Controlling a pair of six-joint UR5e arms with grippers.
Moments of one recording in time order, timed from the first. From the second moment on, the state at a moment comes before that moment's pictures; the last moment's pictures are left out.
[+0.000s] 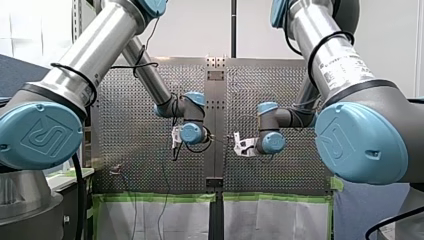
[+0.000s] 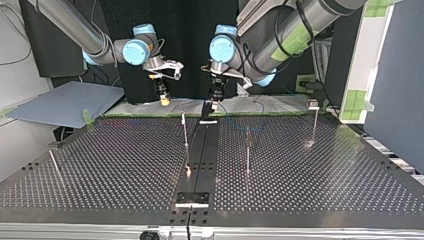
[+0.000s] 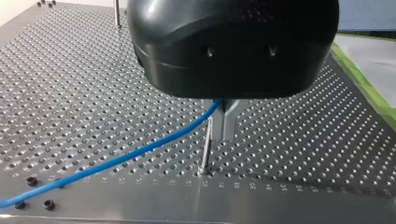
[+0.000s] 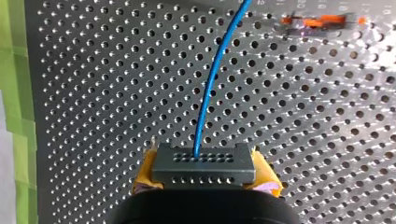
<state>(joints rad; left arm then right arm) -0.58 -2.14 -1.81 -2.43 -1.96 -1.58 2.05 -0.91 1.80 -0.66 1.52 1.49</state>
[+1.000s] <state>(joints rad) -0.57 -2.16 -1.80 -2.41 -1.94 -1.60 1.98 -0.90 1.79 -0.71 1.46 1.50</state>
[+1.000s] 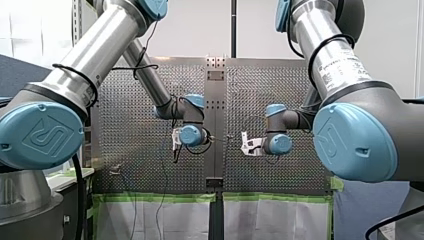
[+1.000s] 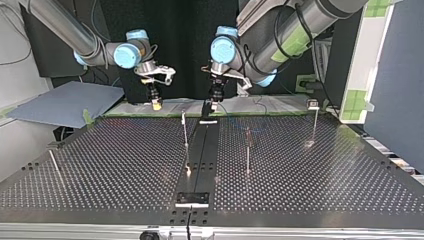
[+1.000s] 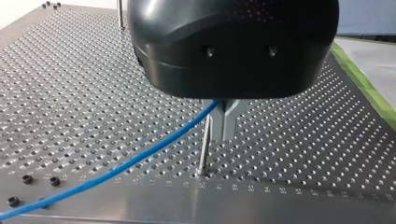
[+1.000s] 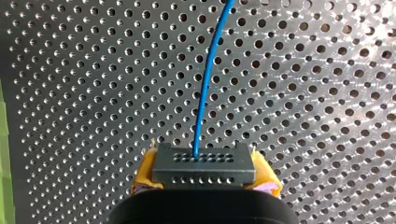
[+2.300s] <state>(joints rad) -0.60 -2.24 -1.73 -2.42 -1.93 -1.66 1.93 -0.90 1.76 -0.70 1.43 1.51</state>
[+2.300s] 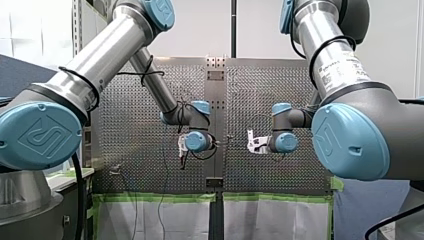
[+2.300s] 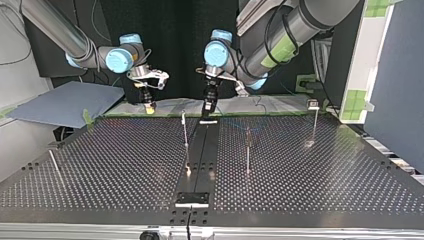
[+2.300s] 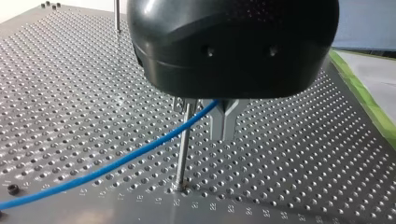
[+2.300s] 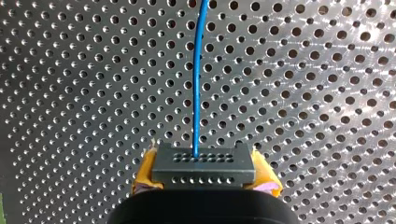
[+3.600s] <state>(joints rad) -0.61 -2.24 -1.70 -2.44 -1.94 -1.65 1.88 -0.90 1.75 -0.71 1.36 1.56</state>
